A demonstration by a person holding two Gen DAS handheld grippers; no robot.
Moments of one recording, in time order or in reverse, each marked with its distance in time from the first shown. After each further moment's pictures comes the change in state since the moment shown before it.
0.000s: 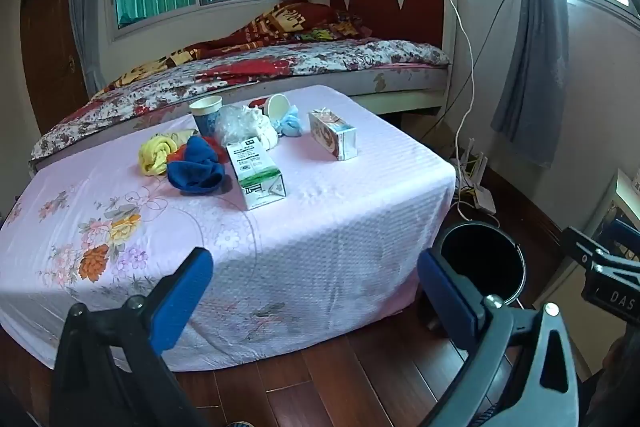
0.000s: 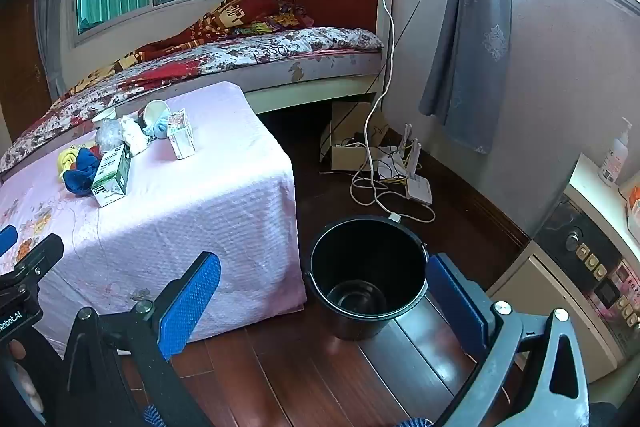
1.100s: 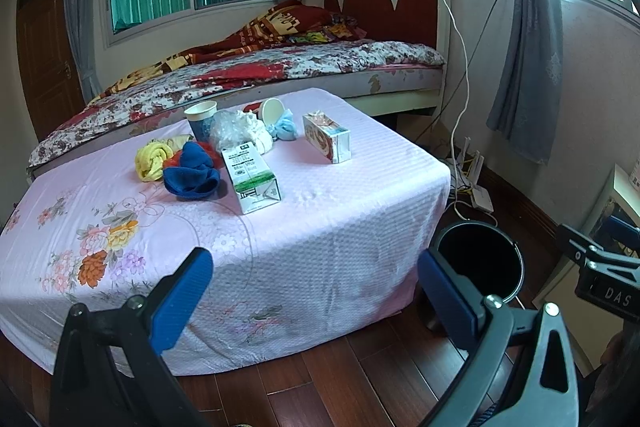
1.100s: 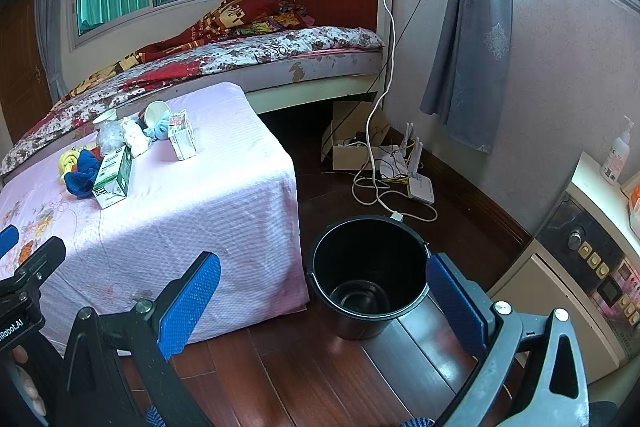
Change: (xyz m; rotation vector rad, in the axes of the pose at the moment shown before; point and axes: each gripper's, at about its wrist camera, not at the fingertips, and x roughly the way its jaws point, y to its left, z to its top) left arm -0.001 -0.006 0.001 0.022 -0.002 0.000; right arm 0.000 0.002 0.001 0.004 0.002 0.001
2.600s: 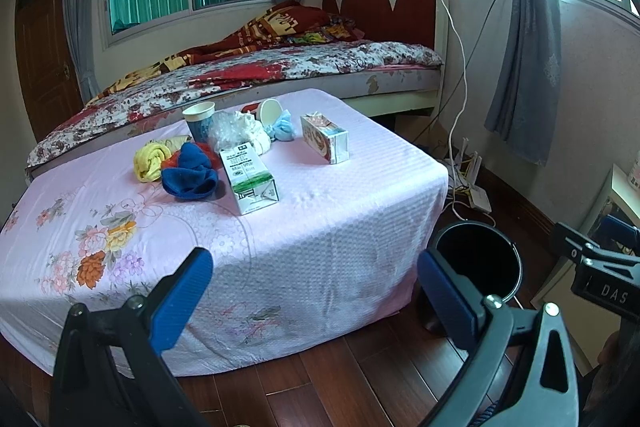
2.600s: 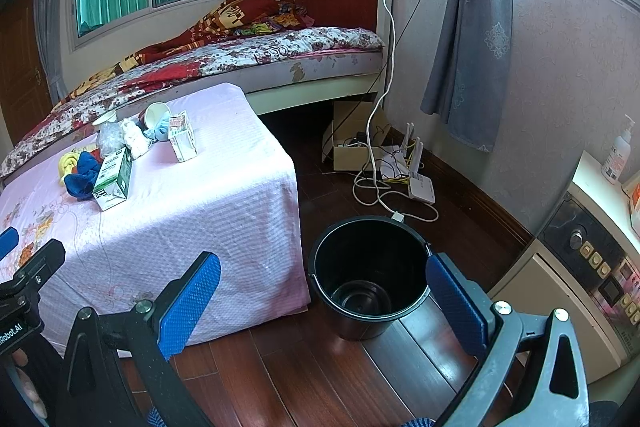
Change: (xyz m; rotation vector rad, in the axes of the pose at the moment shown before) left arm -0.001 -0.003 0.006 0.002 0.003 -0.005; right arm 0.002 0.003 0.001 0.002 0.003 0.004
